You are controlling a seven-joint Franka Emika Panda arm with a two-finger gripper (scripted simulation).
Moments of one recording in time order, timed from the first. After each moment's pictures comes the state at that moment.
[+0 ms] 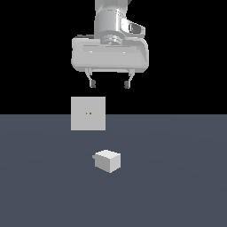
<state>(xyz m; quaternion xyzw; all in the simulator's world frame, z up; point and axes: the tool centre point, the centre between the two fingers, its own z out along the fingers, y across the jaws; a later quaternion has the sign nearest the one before) 0.008 0.009 0.179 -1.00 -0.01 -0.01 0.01</state>
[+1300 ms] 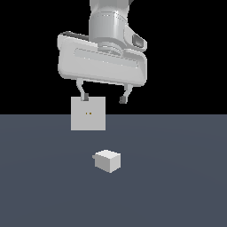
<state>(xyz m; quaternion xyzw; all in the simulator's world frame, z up) -0.032 0.020 0.135 -0.98 -0.18 -0.04 0.02</state>
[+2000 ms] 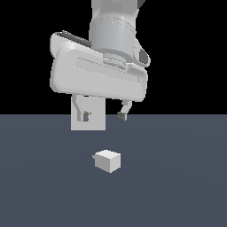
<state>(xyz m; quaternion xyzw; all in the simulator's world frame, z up) -0.065 0.018 0.094 -0.95 -0.32 -0.07 0.03</state>
